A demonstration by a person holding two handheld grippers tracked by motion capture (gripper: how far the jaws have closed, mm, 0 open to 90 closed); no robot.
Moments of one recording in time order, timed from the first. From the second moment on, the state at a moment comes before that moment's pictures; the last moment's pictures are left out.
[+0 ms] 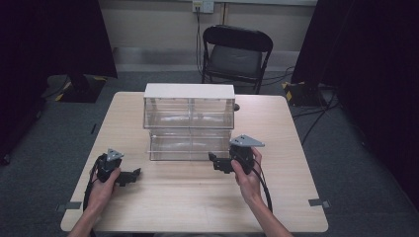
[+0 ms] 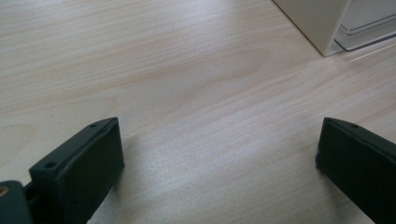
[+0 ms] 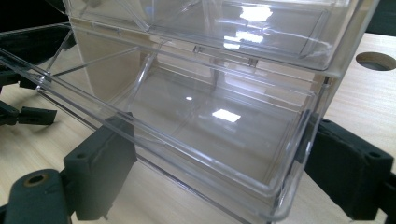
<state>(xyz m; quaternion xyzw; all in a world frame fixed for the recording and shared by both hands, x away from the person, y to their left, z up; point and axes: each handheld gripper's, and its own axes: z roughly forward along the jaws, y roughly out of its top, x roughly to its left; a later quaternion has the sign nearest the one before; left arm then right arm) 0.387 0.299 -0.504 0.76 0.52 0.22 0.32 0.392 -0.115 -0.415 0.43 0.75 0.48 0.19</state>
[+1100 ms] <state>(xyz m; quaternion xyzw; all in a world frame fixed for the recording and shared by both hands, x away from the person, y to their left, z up) 0.387 0.299 -0.504 0.76 0.52 0.22 0.32 0.396 -0.120 -0.403 0.45 0.73 0.48 0.20</state>
